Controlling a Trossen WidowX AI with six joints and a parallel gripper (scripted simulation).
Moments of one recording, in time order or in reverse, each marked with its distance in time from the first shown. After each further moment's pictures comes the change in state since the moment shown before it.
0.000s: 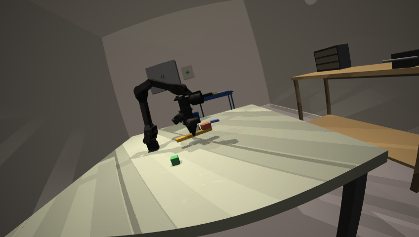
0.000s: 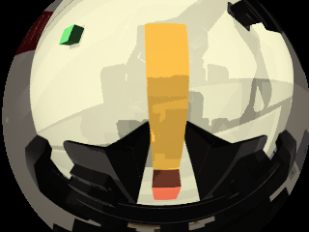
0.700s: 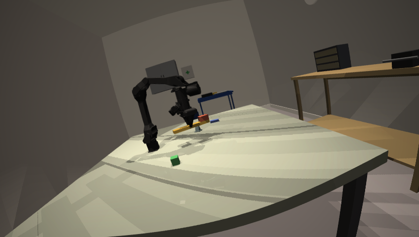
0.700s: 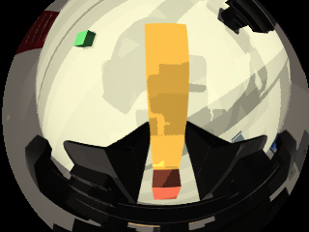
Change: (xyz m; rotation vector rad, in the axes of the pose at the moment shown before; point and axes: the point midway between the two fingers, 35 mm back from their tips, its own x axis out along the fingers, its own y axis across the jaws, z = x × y) arm -0.048 -0.004 0.001 -0.005 0.004 0.005
